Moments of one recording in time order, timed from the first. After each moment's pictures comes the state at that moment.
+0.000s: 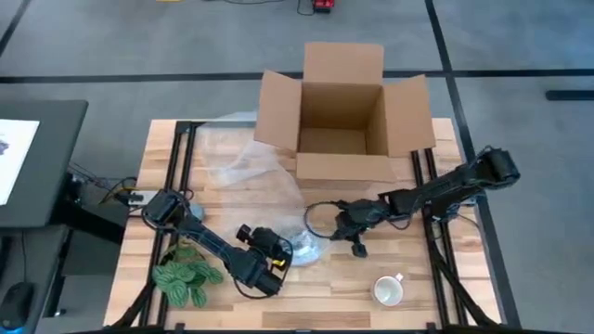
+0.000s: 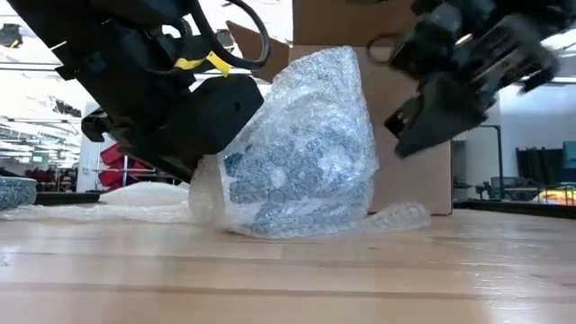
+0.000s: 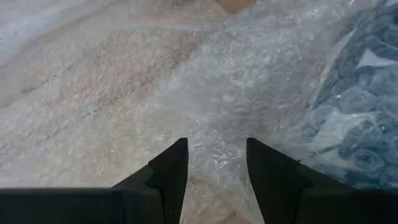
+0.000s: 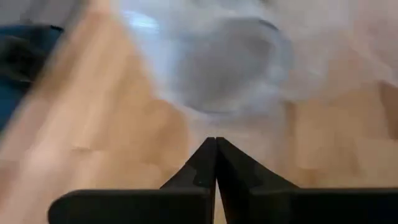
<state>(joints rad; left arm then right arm) -0.56 2.05 1.32 -0.90 -0.90 -1.56 0.23 1.42 0.58 0.27 -0.18 0.15</state>
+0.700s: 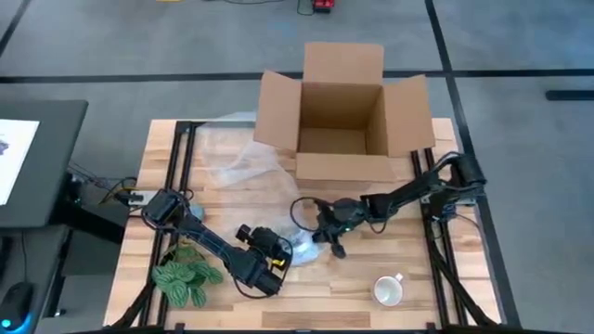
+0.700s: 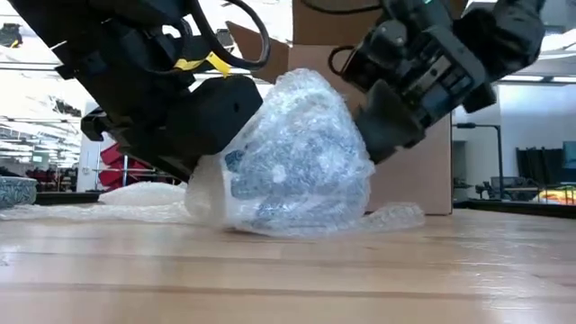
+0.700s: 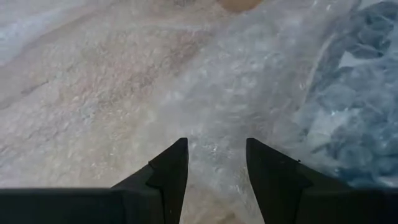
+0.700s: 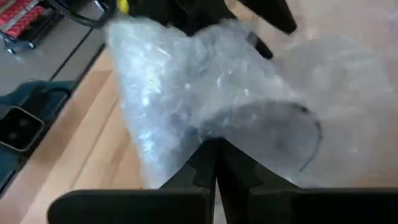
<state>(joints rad) -0.56 2.05 1.32 -0.90 -0.90 -1.56 0.13 1.79 0.71 0.56 -0.22 0.21</state>
